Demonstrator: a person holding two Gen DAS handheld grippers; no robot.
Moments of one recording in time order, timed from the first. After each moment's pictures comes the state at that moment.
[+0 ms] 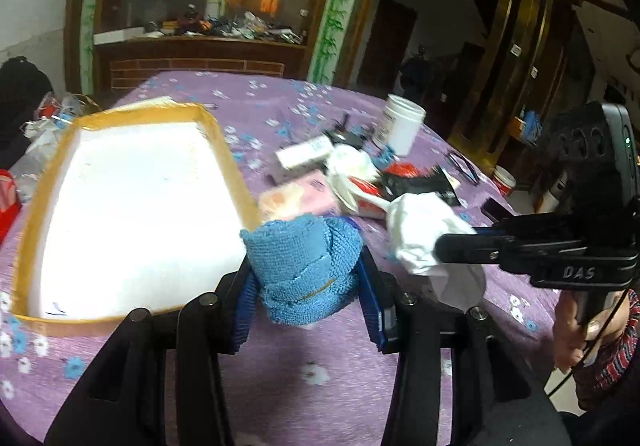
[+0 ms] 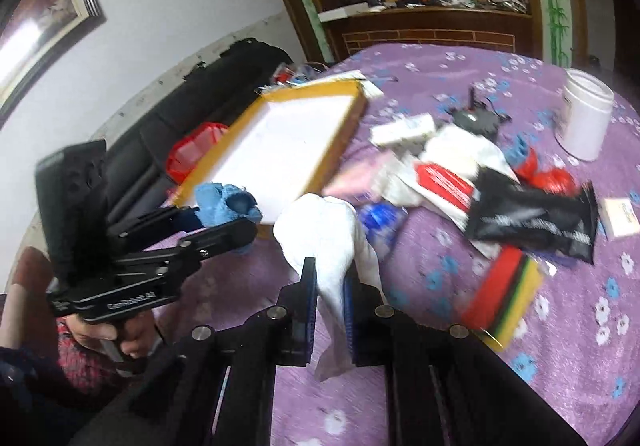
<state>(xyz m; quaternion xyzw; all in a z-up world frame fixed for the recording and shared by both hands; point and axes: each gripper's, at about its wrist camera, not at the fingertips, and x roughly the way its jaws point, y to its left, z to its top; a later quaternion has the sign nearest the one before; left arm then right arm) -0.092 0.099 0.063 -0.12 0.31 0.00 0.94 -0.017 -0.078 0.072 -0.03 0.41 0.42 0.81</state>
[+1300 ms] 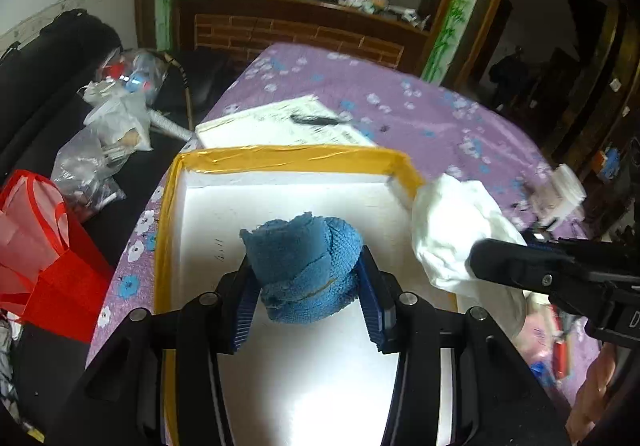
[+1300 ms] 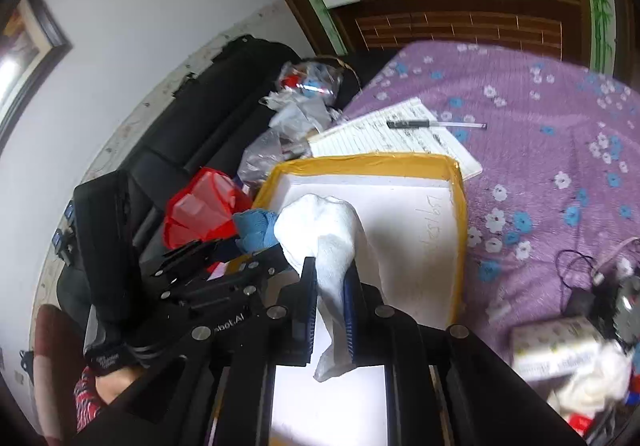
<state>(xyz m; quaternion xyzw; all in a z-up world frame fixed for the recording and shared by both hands) 0.039 0.301 0.058 -0.15 0.40 0.14 0.89 0.137 0.156 0.082 0.00 0.47 0.42 0.77</state>
